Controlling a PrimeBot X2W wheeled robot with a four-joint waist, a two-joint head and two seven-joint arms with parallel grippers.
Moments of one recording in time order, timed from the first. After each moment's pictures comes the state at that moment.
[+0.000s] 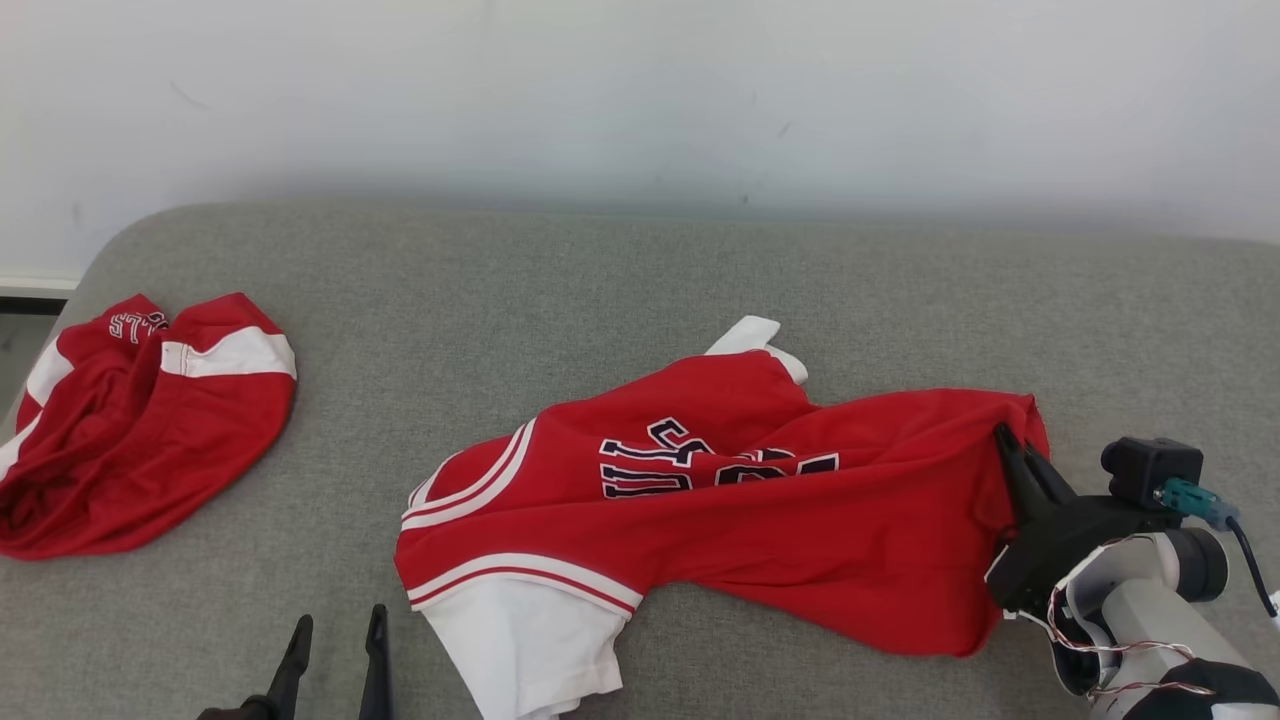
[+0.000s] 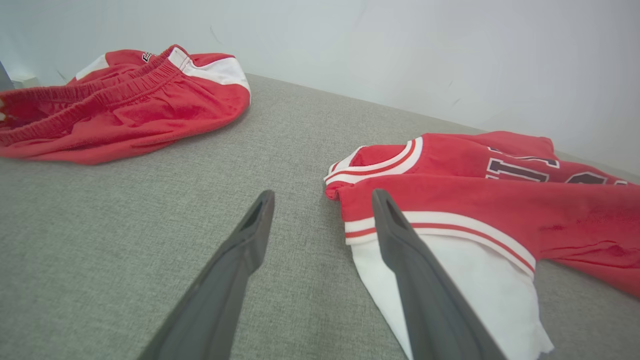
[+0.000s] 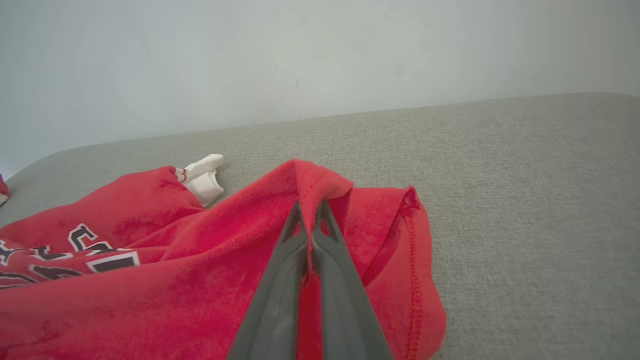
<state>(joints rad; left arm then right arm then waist) 0.00 0.05 0.00 0.30 -0.28 -0.13 -0.26 -0.49 -0.34 0.32 0.78 0.61 0.13 -0.20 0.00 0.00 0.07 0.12</state>
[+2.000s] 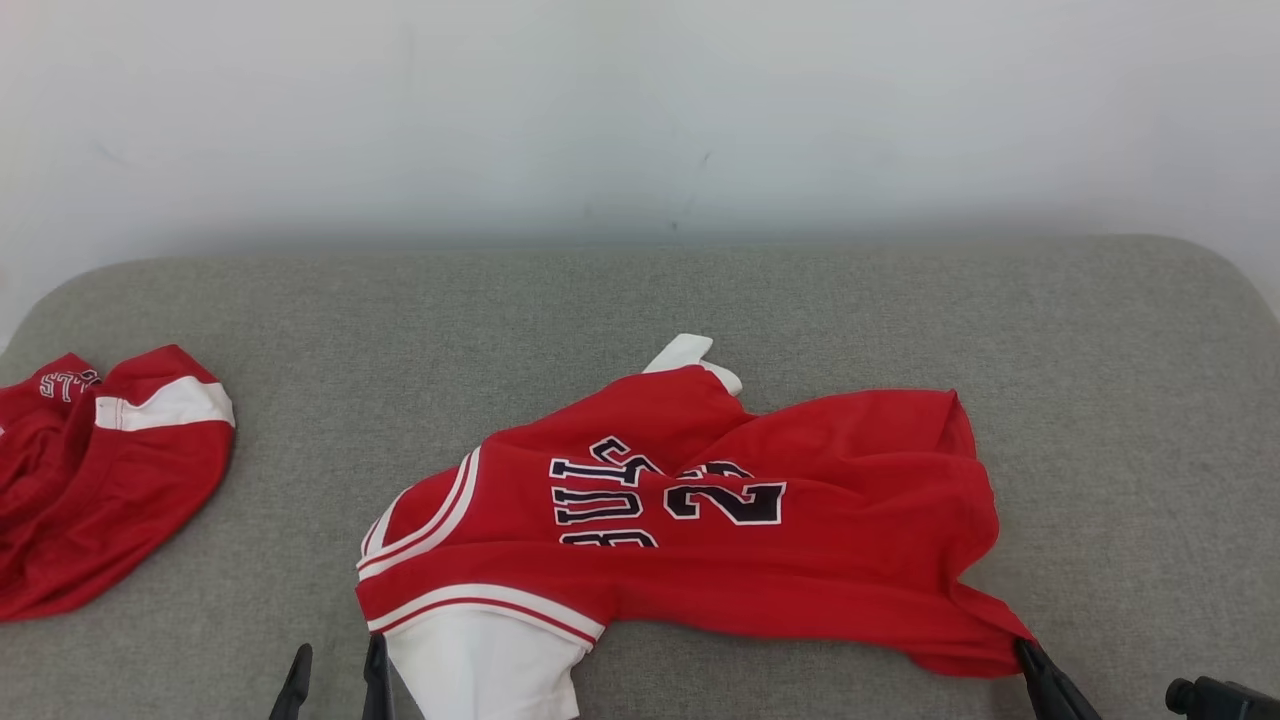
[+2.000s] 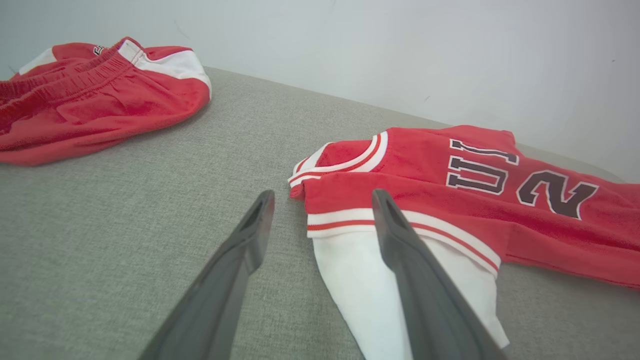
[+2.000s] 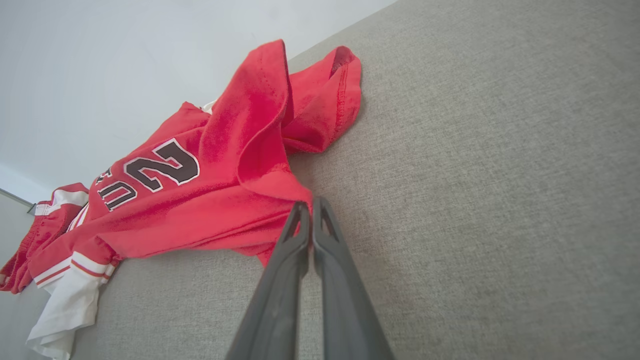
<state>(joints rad) 0.04 0.05 0.00 0.30 -0.30 -0.13 -0.26 0.03 -0.45 0.37 0.34 0.95 0.13 -0.26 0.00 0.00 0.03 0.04</state>
